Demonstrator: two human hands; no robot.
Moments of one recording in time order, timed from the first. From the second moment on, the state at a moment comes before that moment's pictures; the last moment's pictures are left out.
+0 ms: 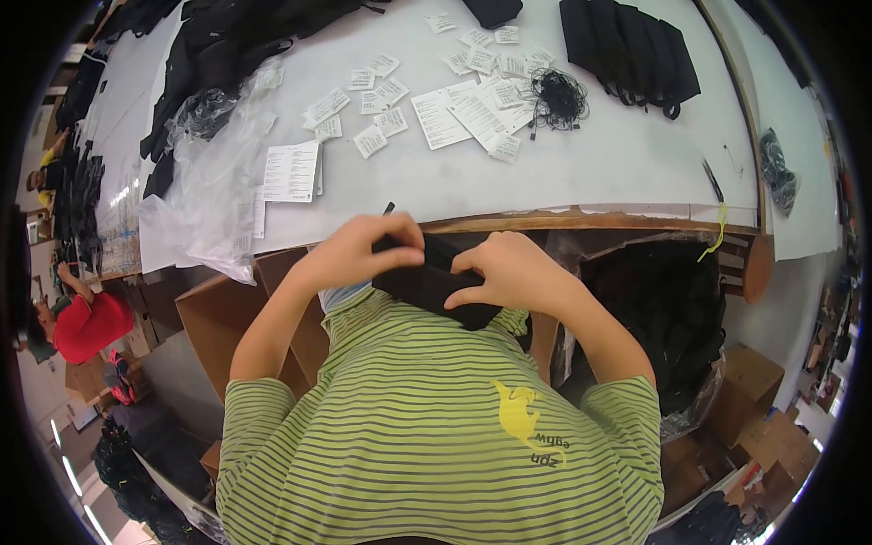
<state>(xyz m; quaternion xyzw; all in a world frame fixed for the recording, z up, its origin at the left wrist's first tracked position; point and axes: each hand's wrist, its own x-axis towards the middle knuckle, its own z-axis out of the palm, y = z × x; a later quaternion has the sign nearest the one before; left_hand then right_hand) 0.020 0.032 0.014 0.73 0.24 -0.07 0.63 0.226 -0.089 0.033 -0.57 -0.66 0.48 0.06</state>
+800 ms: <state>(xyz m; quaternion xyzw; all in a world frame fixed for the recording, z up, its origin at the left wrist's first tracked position) 0.028 0.044 0.028 0.80 0.35 0.39 0.30 0.227 -0.060 0.056 -0.61 -0.75 0.09 0.21</state>
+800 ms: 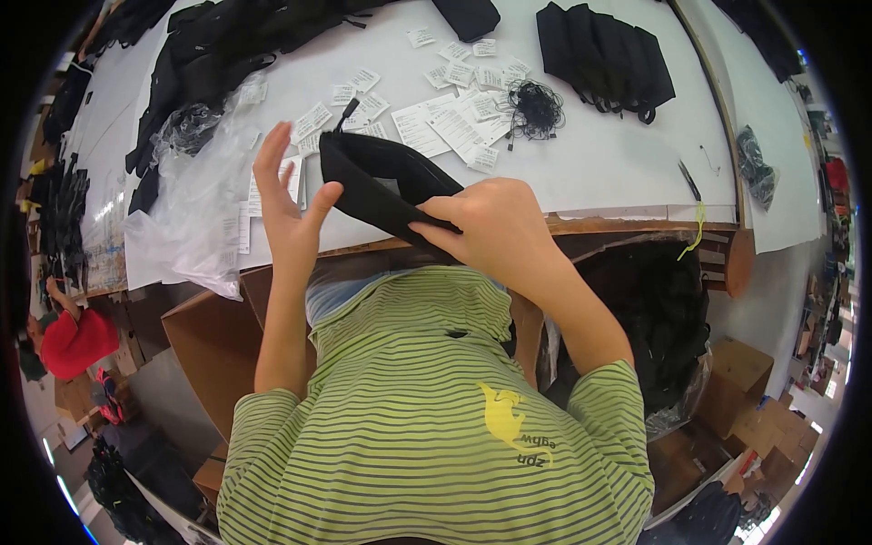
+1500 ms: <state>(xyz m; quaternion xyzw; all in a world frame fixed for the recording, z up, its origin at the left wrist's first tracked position) 0.040 0.008 0.008 0.22 0.38 0.47 0.76 0.179 -0.069 0.007 -0.69 -0.36 0.35 0.53</state>
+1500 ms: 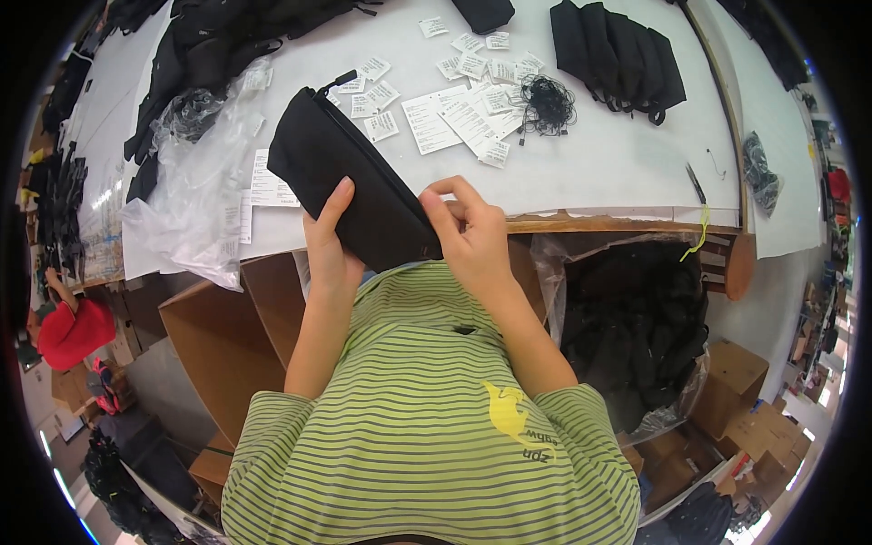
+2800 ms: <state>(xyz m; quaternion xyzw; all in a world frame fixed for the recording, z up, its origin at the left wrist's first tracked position) 0.036 0.015 0.006 0.18 0.38 0.50 0.76 0.209 -0.081 0.007 -0.62 -0.51 0.34 0.48</state>
